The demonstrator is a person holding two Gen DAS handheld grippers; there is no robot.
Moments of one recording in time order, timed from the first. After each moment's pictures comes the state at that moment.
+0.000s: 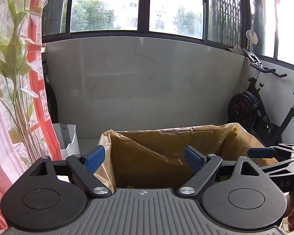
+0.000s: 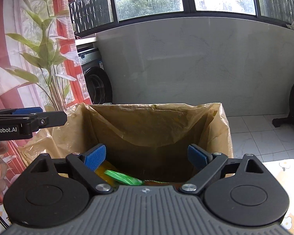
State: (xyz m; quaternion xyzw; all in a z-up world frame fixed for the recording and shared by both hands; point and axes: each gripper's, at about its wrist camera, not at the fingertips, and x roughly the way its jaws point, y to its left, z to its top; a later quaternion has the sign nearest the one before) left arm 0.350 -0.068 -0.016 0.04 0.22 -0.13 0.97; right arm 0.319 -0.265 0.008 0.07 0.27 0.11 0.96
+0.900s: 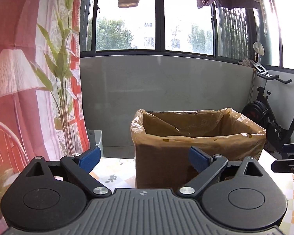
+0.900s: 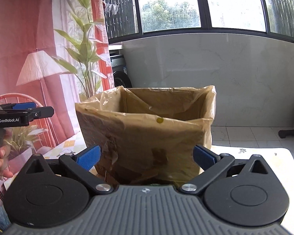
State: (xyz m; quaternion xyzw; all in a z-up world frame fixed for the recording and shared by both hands) left arm 0.174 -0.020 -0.039 0.03 0.16 -0.08 0.98; right arm 0.156 -0.278 -0.009 0.04 0.22 0.16 0.96
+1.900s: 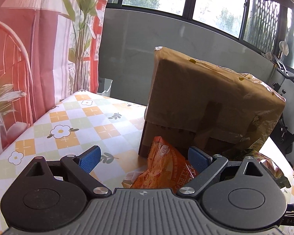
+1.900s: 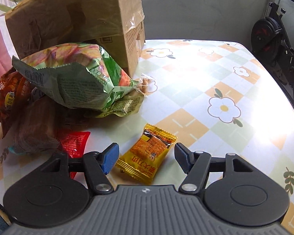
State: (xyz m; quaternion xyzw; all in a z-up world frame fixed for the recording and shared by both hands) left arm 0.164 0.003 -0.118 -0.06 0.27 -0.04 0.96; right arm 0.108 -0.323 -0.156 0.06 0.42 0.00 0.90
